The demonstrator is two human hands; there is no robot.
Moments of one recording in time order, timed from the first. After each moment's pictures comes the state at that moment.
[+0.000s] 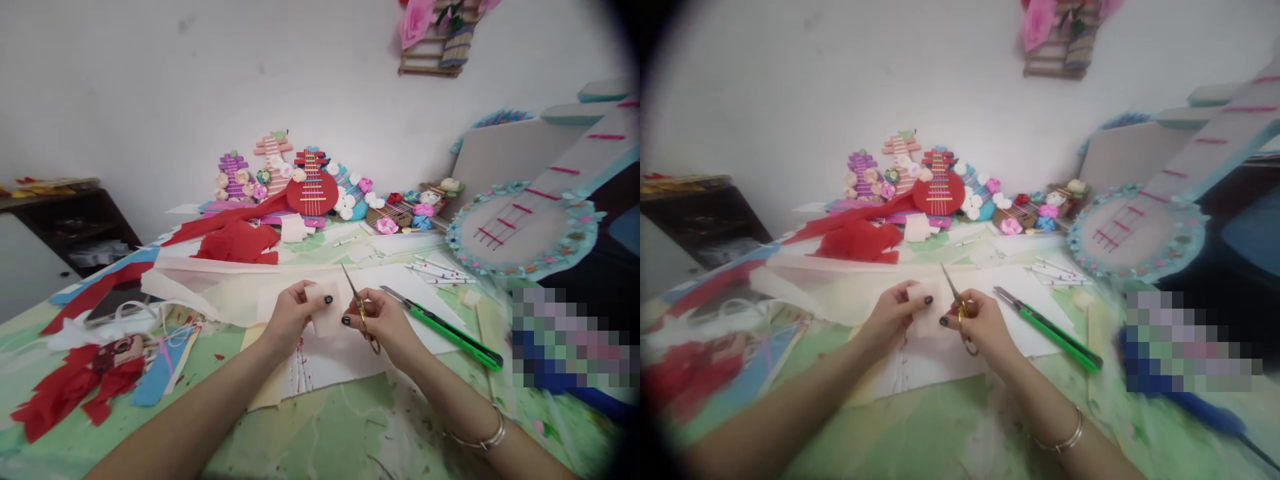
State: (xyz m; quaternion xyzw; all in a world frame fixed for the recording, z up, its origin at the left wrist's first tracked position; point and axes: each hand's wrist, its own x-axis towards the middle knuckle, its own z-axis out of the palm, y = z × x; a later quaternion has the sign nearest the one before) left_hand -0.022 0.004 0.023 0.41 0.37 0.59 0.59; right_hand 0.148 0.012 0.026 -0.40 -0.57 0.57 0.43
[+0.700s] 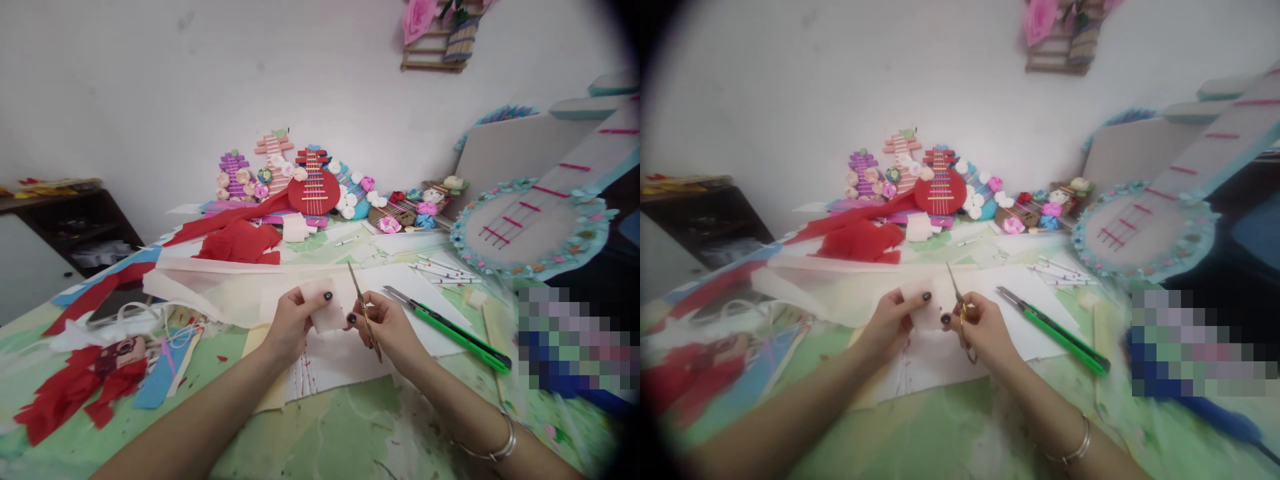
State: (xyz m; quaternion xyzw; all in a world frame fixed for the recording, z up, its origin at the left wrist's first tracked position) left_hand -0.018 -0.001 0.024 0.34 0.38 0.62 0.59; right_hand 0.145 0.006 0.024 -0.39 -0.60 0.55 0.43
